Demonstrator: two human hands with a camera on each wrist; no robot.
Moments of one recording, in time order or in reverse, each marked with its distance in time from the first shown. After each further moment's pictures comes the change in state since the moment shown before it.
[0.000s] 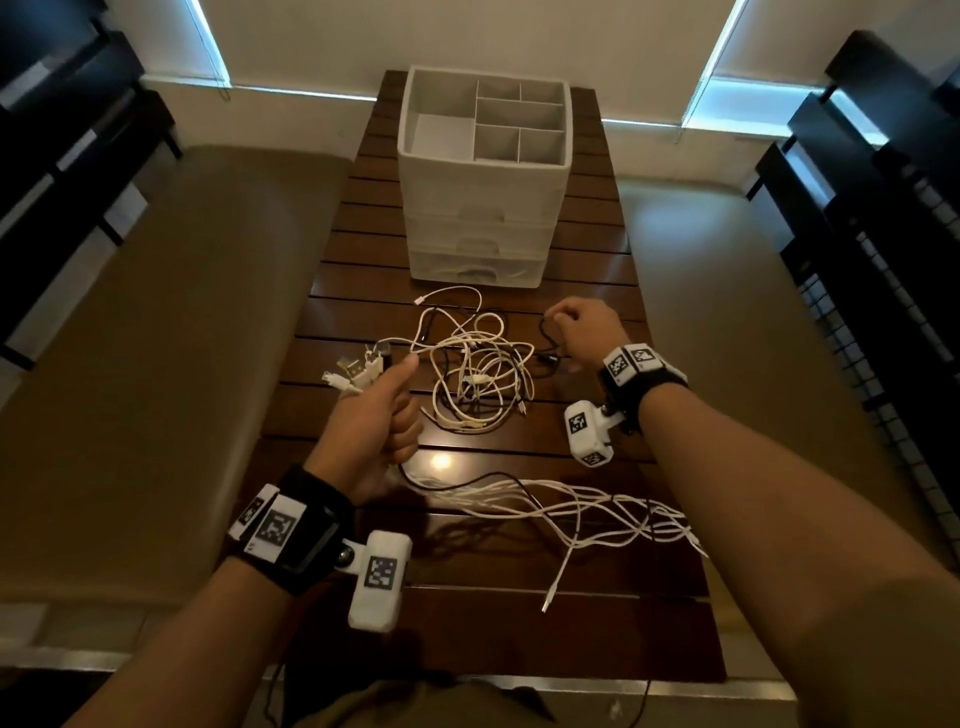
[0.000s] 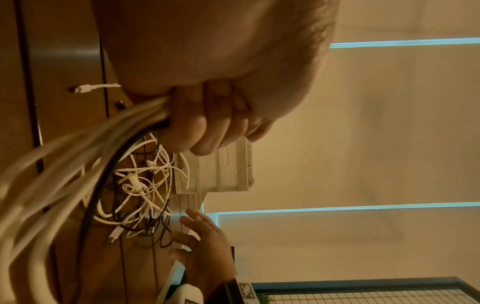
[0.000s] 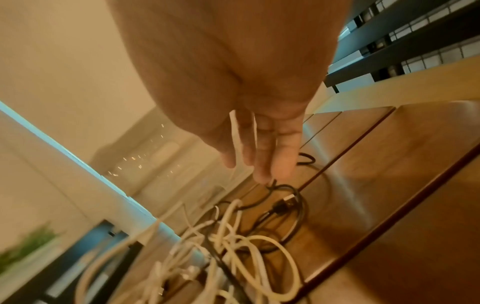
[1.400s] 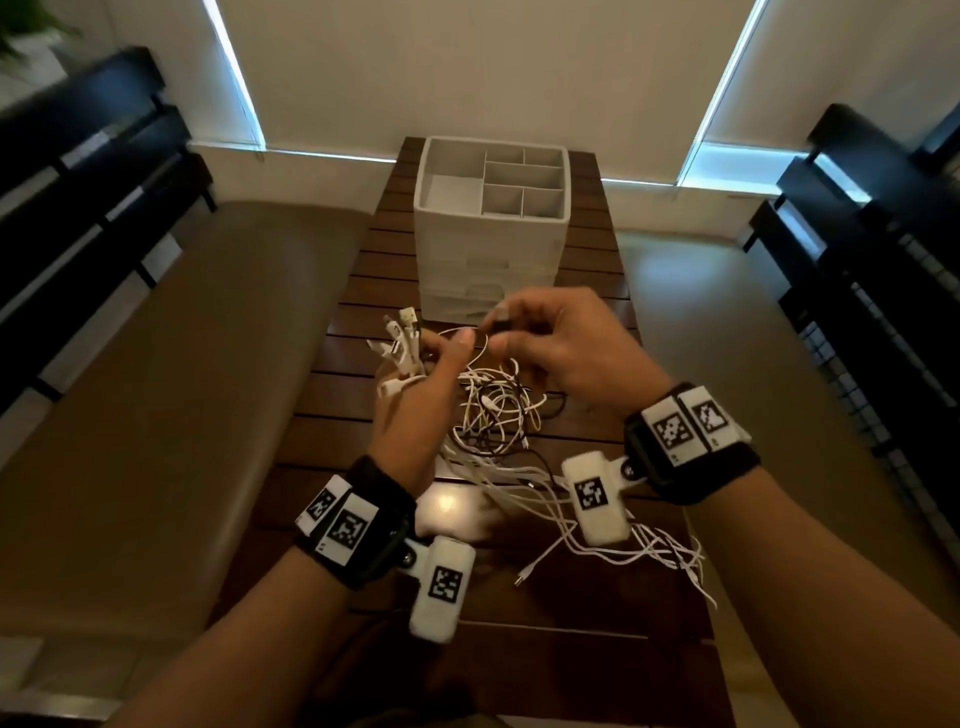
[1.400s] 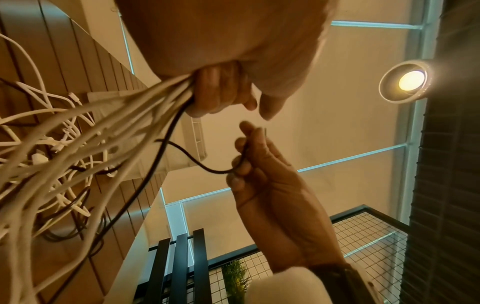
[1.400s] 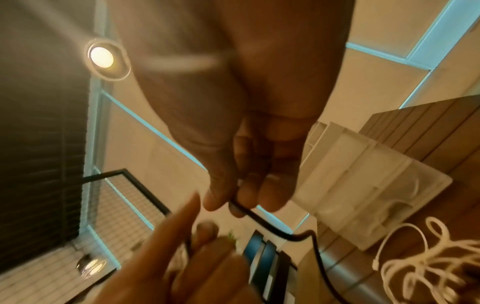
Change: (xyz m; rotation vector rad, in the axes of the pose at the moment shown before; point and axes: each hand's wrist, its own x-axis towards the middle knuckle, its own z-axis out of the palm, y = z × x) left_hand -0.019 0.029 0.067 0.126 0.110 0.486; right_hand -0.119 -0.110 -0.055 0.314 -0.246 -0.564
